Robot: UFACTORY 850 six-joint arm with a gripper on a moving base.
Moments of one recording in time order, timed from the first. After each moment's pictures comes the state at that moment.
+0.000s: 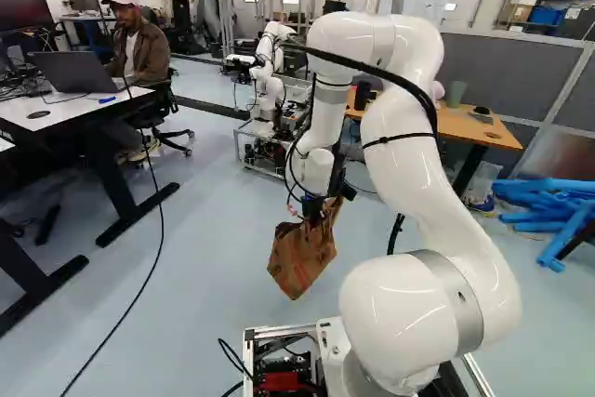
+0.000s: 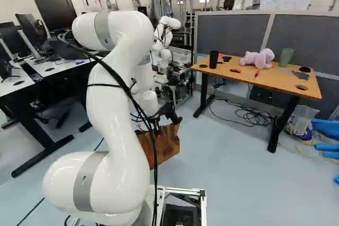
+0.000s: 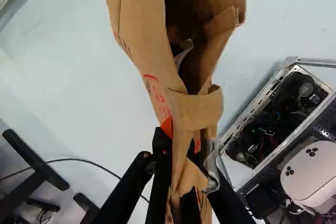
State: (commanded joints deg) arm 3.9 -43.7 -48.5 11.6 -0.7 54.8
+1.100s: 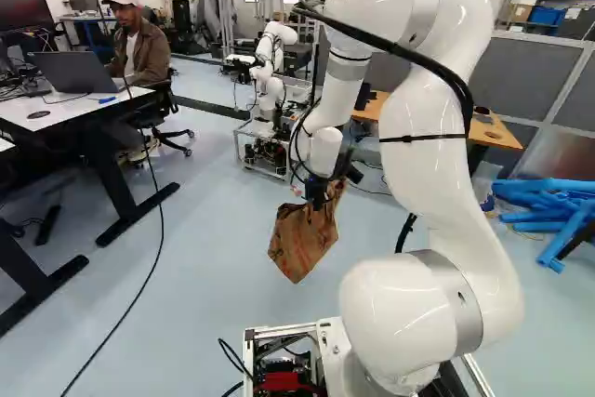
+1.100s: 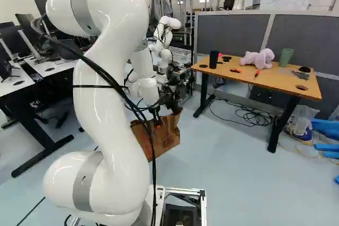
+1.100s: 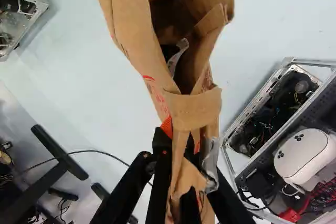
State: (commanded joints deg) arm 2.5 -32.3 -45.9 11.6 -6.4 54.8
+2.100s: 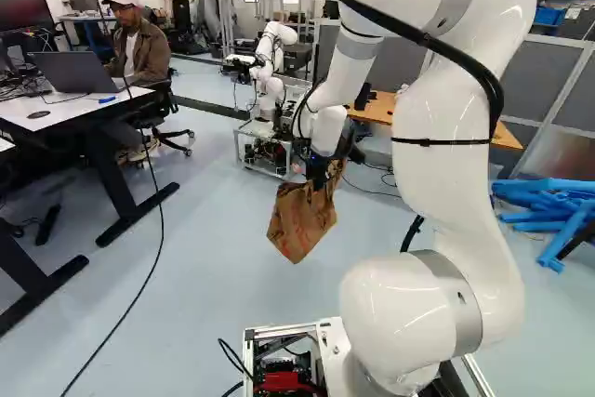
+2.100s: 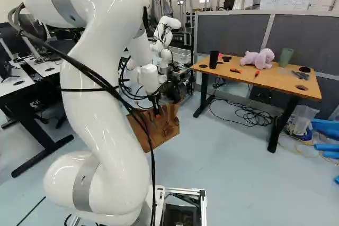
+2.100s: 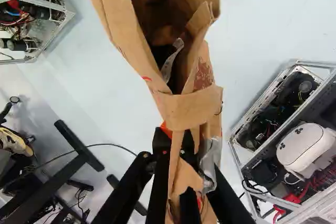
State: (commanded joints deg) arm 1.6 -25.4 -49.0 11.6 -14.3 54.8
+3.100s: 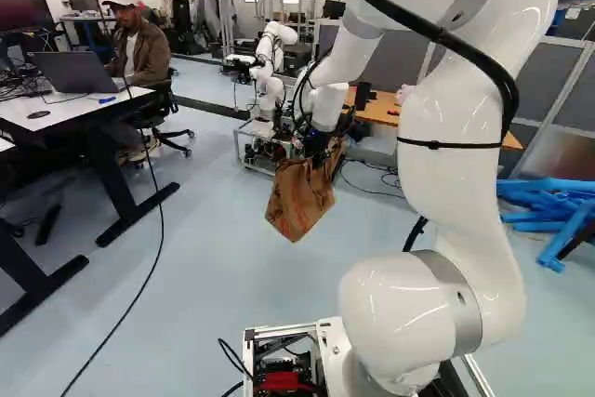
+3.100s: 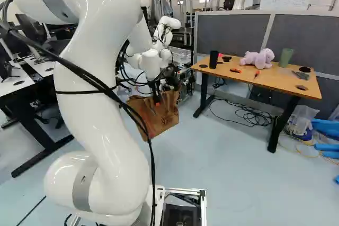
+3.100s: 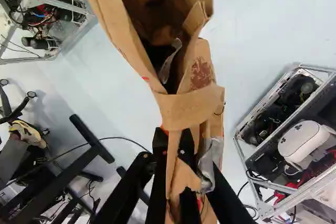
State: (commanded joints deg) arm 0.9 -22.7 -56.9 10.1 -23.7 54.8
